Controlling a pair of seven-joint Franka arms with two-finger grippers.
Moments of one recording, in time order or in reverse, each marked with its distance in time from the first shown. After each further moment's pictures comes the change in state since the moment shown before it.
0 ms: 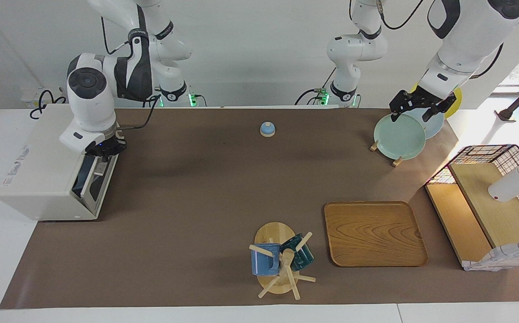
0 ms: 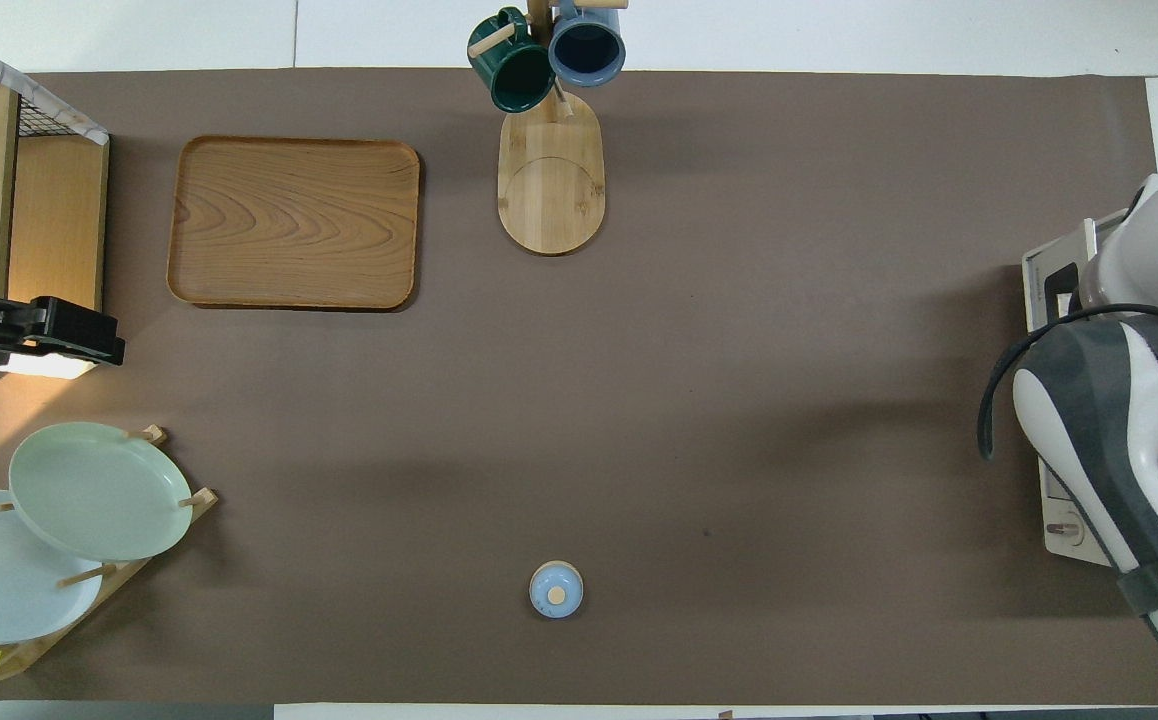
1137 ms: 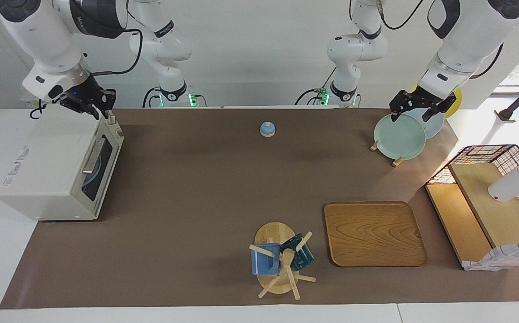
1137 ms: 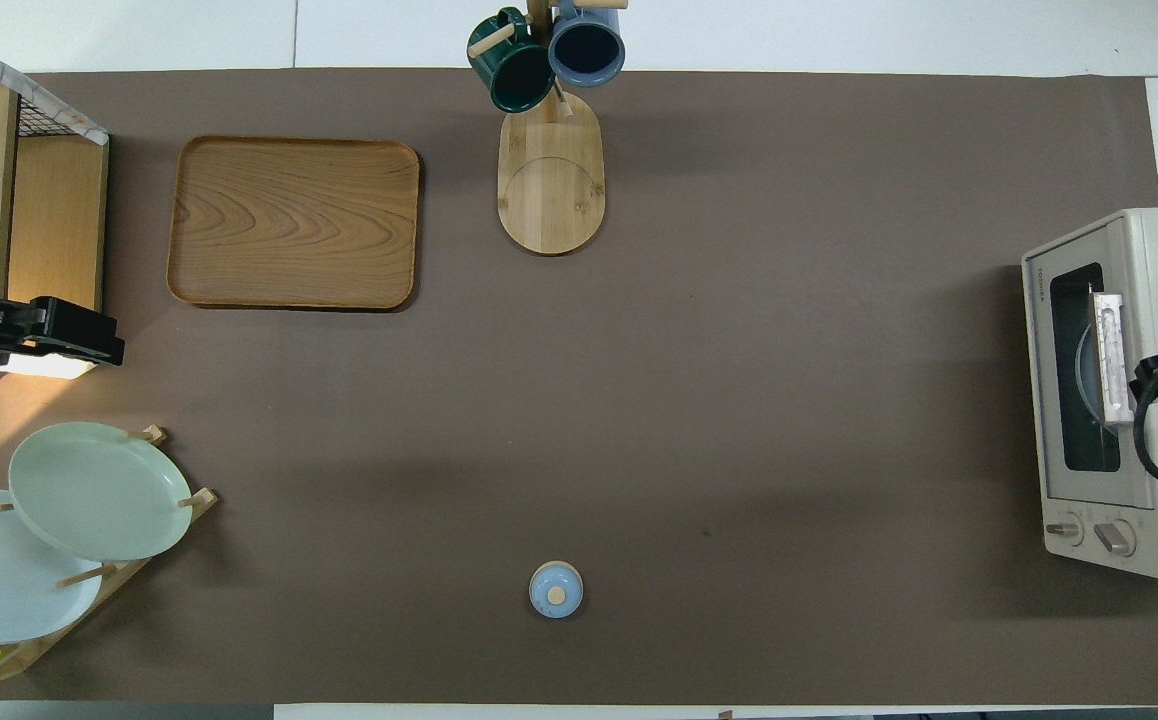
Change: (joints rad) left arm 0.000 0.000 0.000 0.000 0.000 0.000 0.000; right arm -0.038 -0.116 0.016 0.258 0.267 -0.424 -0.050
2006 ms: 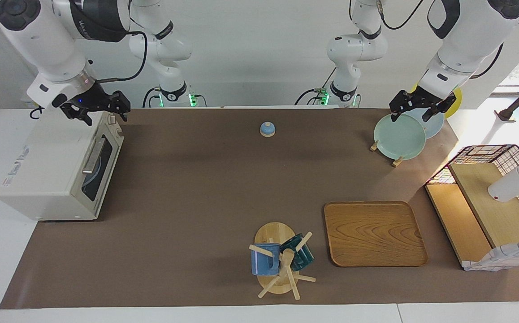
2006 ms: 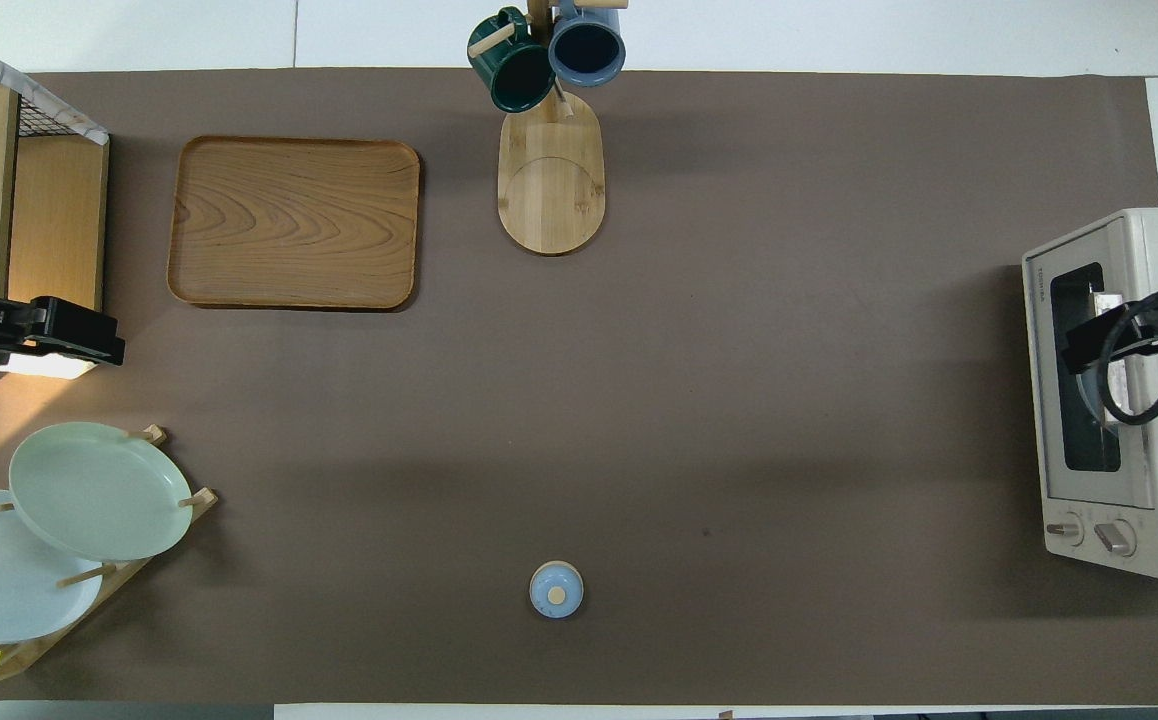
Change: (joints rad) left arm 0.000 0.000 0.000 0.000 0.000 0.000 0.000; right arm 0.041 0.120 -0.018 0.121 0.040 -0.022 0.054
